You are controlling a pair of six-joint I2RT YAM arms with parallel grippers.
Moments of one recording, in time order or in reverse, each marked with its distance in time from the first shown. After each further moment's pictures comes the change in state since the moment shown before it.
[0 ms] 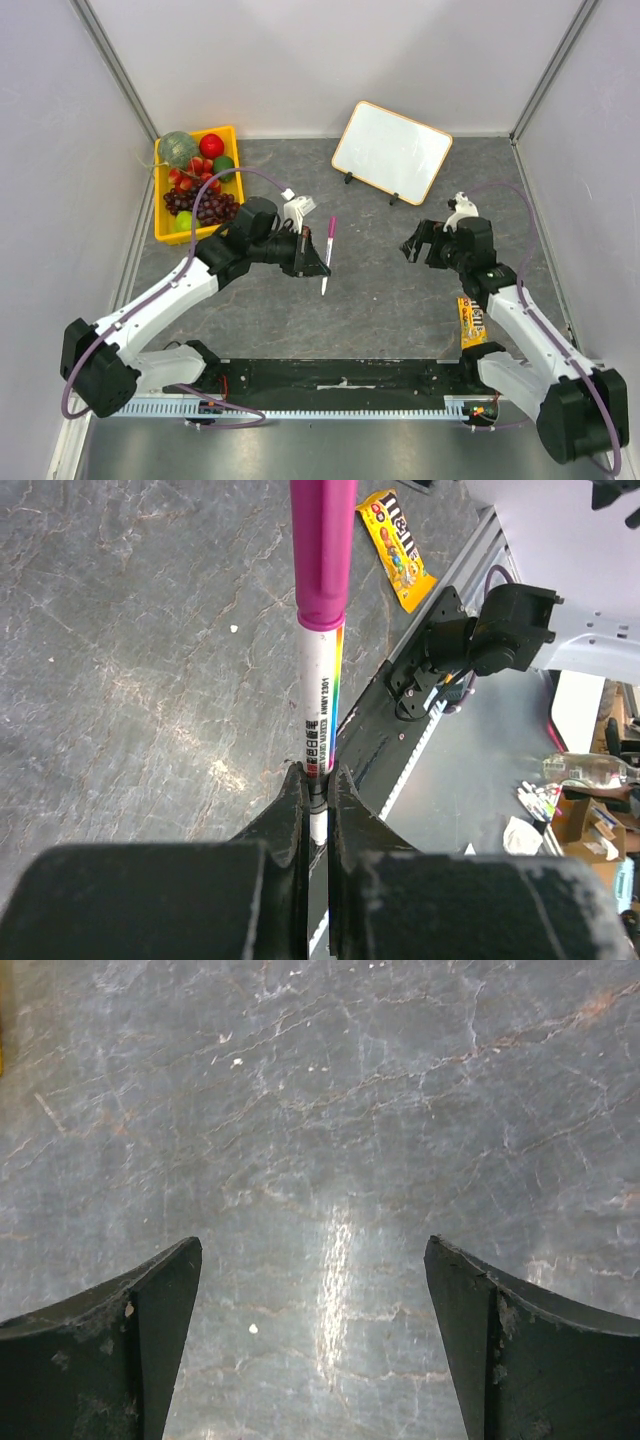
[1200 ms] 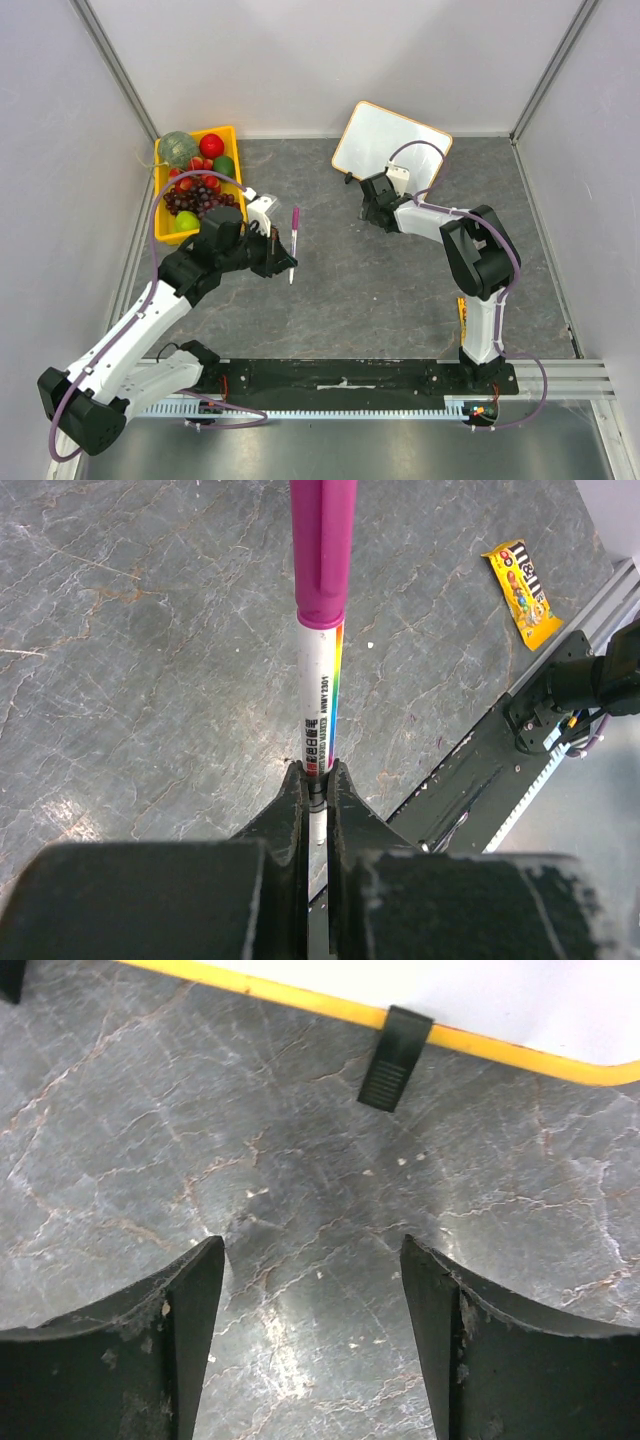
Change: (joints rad) left arm 0.111 -0.236 -0.045 -0.154 -0.216 0.185; right arm 0.272 1.071 0.720 0.017 0.631 0.245
